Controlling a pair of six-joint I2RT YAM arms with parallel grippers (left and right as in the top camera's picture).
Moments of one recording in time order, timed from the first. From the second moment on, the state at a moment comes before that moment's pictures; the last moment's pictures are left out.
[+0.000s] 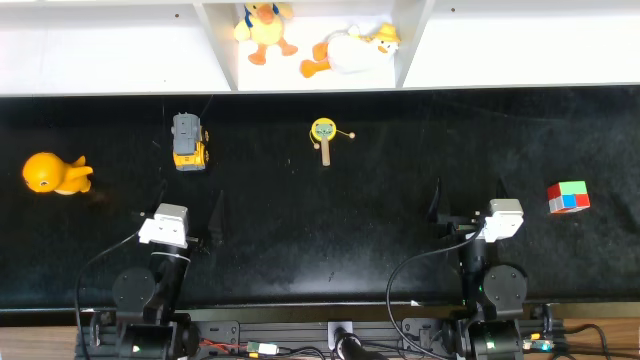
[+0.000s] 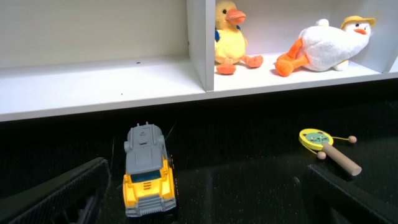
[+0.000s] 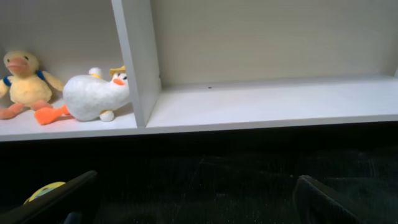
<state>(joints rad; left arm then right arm) -0.05 0.01 0.01 -0.07 0.15 0.03 0.09 0.01 0.02 -0.01 0.09 0.09</state>
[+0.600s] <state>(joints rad) 0.08 0.30 0.45 -0.64 0.17 0.07 0.09 0.01 0.02 -0.01 0.09 0.09</state>
